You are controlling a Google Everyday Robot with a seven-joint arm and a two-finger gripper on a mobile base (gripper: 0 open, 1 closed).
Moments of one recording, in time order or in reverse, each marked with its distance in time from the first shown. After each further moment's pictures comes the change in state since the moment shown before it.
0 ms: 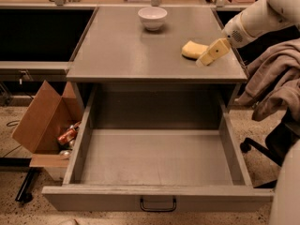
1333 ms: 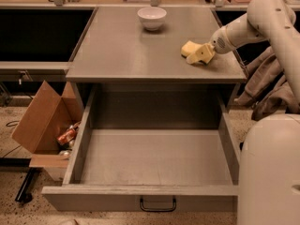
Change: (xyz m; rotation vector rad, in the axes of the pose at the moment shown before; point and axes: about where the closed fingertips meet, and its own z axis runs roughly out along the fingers) arm 0.000 -0.038 0.080 -0.025 -0.073 0.208
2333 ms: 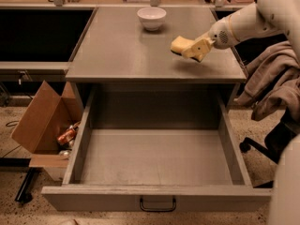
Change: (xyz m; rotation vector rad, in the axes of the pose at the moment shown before) arm -0.031 0.076 -0.048 -0.141 -0.097 -0.122
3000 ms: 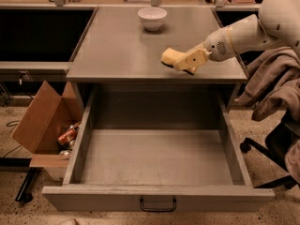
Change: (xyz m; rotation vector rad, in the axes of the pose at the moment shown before) arm 0.012 0.067 -0.001 -0.145 -0.038 0.045
